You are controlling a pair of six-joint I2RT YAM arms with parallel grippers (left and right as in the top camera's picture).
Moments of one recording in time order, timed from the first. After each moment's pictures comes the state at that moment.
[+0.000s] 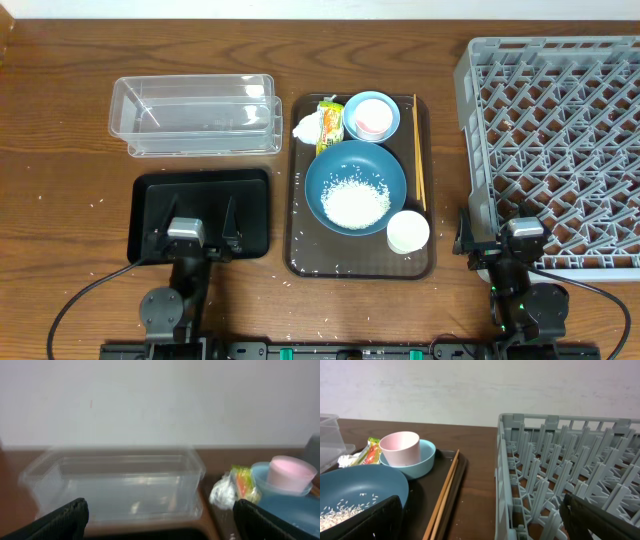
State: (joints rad) left arm 0.01 0.01 0.01 0.06 0.11 -0.03; right arm 0.07 0.01 0.01 -0.07 -0.04 0.00
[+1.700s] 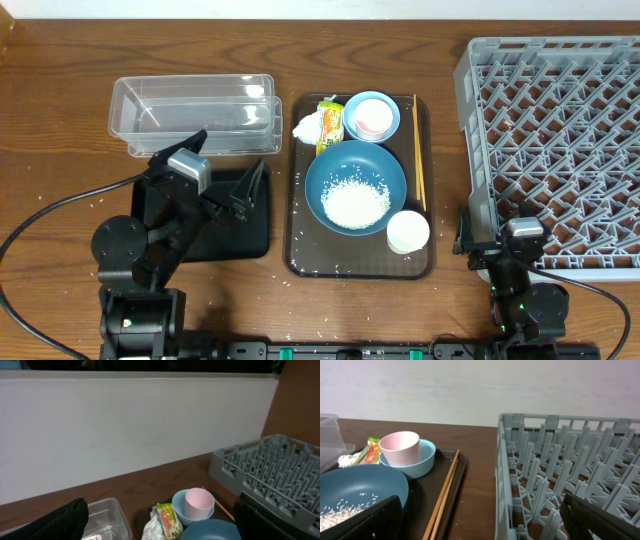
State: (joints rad) left arm 0.01 0.62 0.60 -0.01 0.53 -0.03; right arm 0.07 0.01 0.01 -0.07 -0.04 0.00
